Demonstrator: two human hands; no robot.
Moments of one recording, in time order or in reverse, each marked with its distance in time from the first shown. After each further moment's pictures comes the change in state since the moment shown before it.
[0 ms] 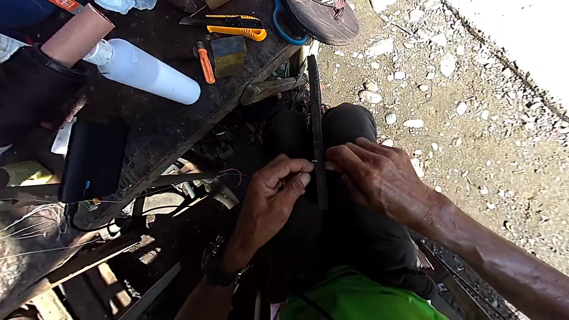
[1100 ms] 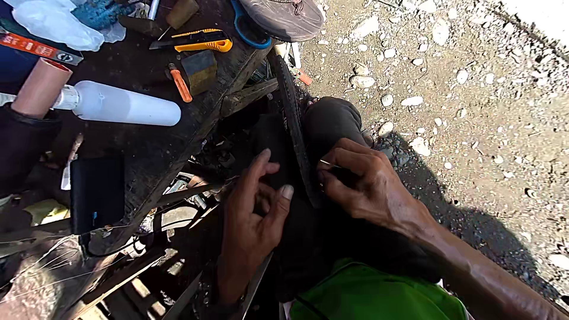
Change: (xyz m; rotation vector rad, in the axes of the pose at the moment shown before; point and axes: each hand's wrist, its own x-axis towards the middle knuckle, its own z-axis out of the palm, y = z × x) left_hand -0.013 0.015 -0.007 0.502 0.034 0.084; right_hand -0.027 -0.014 0.011 0.712 0.156 0.400
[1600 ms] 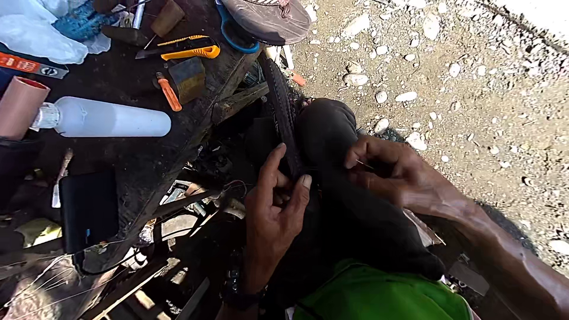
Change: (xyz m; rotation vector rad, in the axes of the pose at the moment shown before) left_hand 0.017 0.008 0.042 -0.108 0.089 0.044; right_hand -0.011 0.019 -0.053 0.363 -0.157 0.103
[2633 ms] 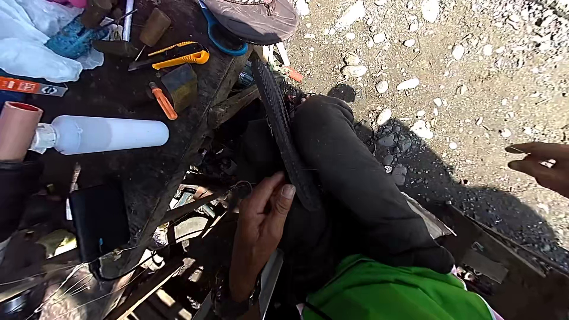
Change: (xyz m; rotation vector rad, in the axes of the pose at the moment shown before) left_hand -0.007 -0.016 -0.029 -0.094 -0.210 -0.065; right_hand -0.165 0.042 -0.161 -0.841 0.173 0.858
